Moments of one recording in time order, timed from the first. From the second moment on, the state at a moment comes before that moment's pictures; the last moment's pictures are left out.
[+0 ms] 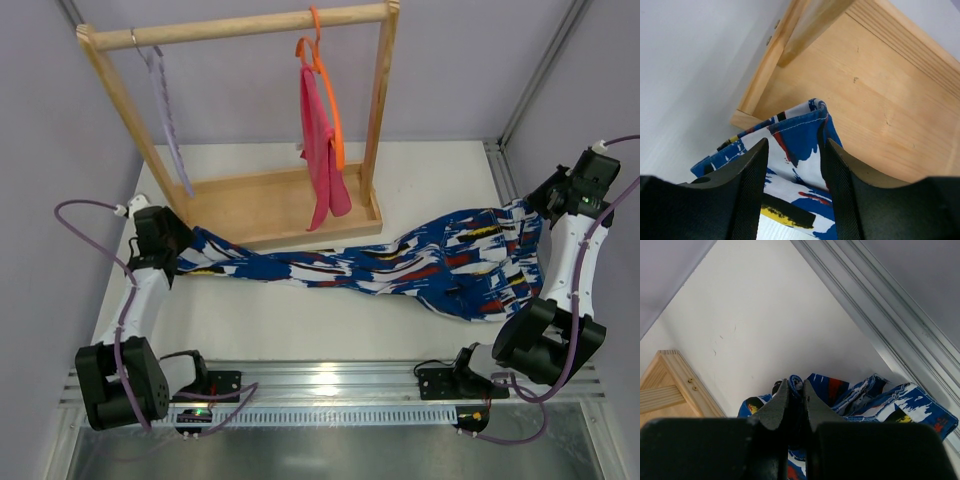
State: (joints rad) left arm 0.17 1.15 0.69 -0.13 -0.11 -0.51; right arm -0.52 1.36 1.32 -0.62 -0.15 0.37
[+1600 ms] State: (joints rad) left arm -0.23 1.83 1.45 -1.21 -0.66 -1.60; right arm -0.52 1.35 1.31 -0.62 -0.15 0.37
